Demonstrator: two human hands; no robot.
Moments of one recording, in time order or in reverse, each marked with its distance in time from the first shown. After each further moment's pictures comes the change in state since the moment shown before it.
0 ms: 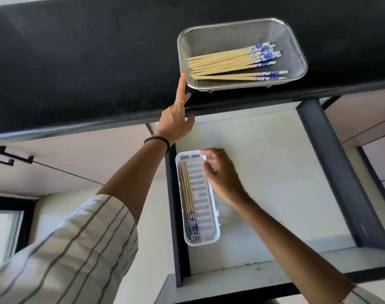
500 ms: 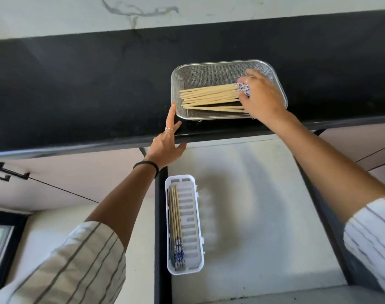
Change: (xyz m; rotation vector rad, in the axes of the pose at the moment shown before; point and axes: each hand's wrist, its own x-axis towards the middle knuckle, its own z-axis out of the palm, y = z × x) left_hand 0.000 0.011 0.000 0.037 -0.020 -0.089; right_hand 0.172 -0.053 -0.169 -0.644 0.165 -0.235
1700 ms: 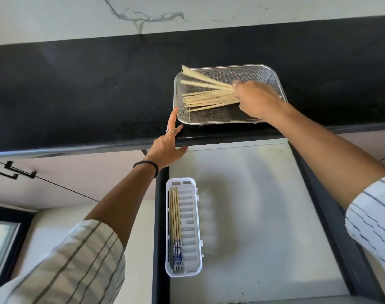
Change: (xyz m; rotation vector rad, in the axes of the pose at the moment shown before) left_hand 0.007 -0.005 0.001 -0.053 -0.069 -0.028; right_hand 0.020 -0.003 -0.005 -0.337 -0.141 -0.247
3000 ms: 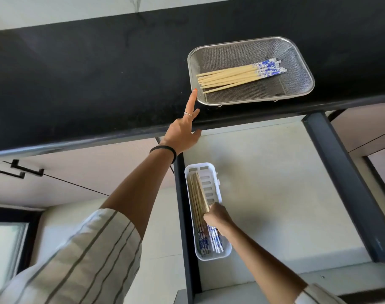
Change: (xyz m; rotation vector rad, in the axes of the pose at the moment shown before) left_hand 0.000 -0.014 -0.014 -0.005 -0.053 0.113; right_hand -0.184 -0.222 0.188 0.841 -0.750 0.858
